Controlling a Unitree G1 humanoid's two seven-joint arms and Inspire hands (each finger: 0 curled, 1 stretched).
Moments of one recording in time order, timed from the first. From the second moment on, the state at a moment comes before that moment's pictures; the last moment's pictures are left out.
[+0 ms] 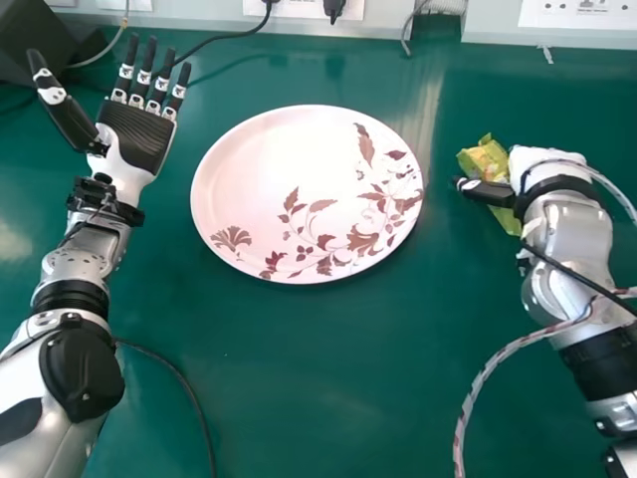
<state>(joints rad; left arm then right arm) -0.96 0.33 0.74 1.15 -0.77 0.22 -0.82 -0.63 -0.59 0.32 0.16 -1.19 0.59 0.60</state>
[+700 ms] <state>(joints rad) -0.96 0.32 0.76 1.10 -0.83 0.31 -0.80 -0.62 -0.62 0.32 0.15 -1.19 0.57 0.63</state>
